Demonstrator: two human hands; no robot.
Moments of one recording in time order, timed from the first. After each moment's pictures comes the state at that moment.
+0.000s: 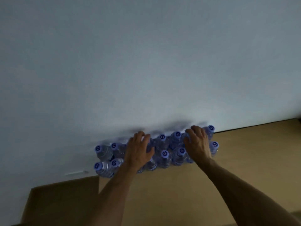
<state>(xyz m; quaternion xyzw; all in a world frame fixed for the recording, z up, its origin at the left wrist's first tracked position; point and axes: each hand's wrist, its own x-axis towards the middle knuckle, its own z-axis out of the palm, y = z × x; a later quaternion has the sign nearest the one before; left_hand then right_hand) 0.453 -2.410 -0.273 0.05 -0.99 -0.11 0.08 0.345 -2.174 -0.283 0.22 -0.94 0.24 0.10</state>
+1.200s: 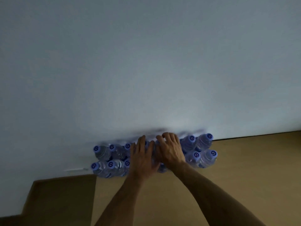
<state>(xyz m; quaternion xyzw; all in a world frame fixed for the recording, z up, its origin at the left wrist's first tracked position) 0.459 -2.359 -0.281 0.13 -0.99 -0.07 0.06 0.365 -2.243 -0.280 0.36 -0.91 0.18 0.05</state>
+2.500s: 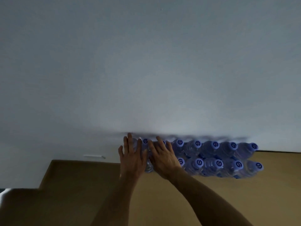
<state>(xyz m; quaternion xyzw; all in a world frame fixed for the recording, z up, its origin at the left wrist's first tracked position) 0.545 -2.495 -0.298 0.31 -0.95 -0.08 -0.03 0.451 -2.375 -0.295 0.52 -0.85 0.06 -0.10</state>
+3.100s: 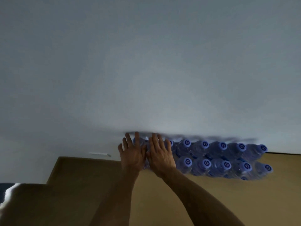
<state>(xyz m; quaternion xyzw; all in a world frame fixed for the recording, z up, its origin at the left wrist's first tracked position) 0.548 -2.525 -0.297 0.37 -0.92 -0.02 -0.10 0.476 -2.411 -0.303 0.45 -0.88 0.05 -0.12</state>
